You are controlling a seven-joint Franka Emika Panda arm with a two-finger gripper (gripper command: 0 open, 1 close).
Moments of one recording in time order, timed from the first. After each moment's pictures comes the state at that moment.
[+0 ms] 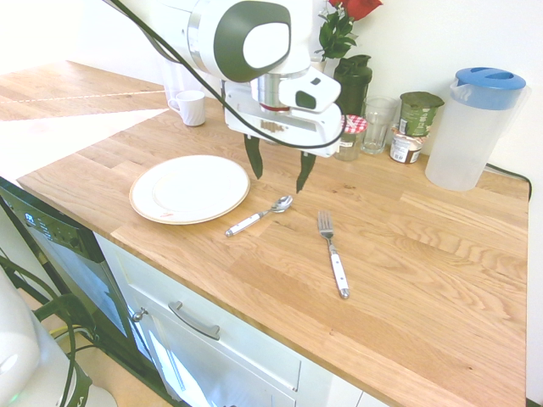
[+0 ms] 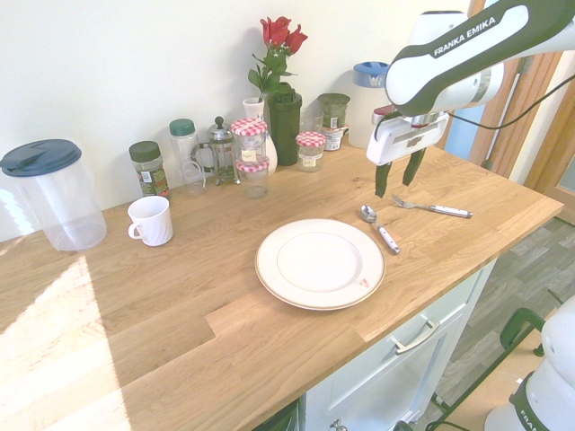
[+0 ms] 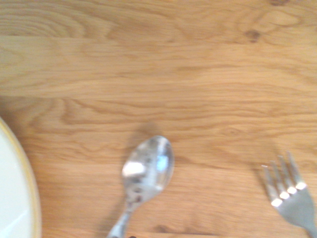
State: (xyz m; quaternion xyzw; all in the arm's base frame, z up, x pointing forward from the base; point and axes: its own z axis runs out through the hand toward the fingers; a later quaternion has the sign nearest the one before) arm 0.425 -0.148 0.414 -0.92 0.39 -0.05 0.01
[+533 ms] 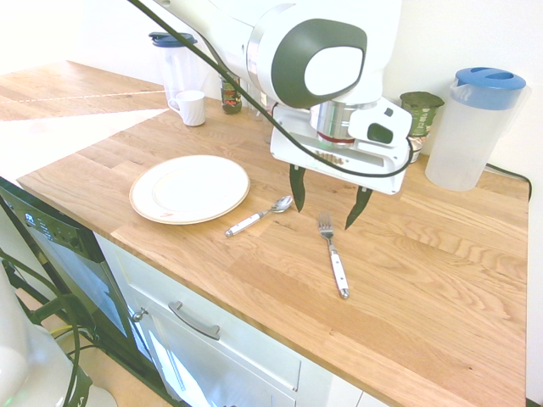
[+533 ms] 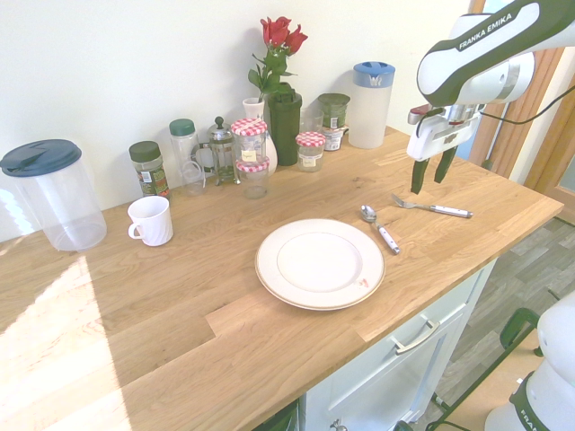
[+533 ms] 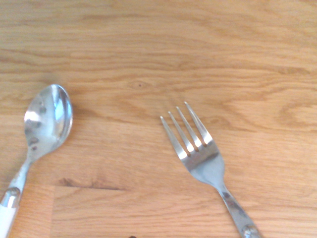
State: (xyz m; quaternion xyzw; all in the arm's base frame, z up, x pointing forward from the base) arm 0.403 -0.226 0.400 -0.93 0.37 -0.02 0.01
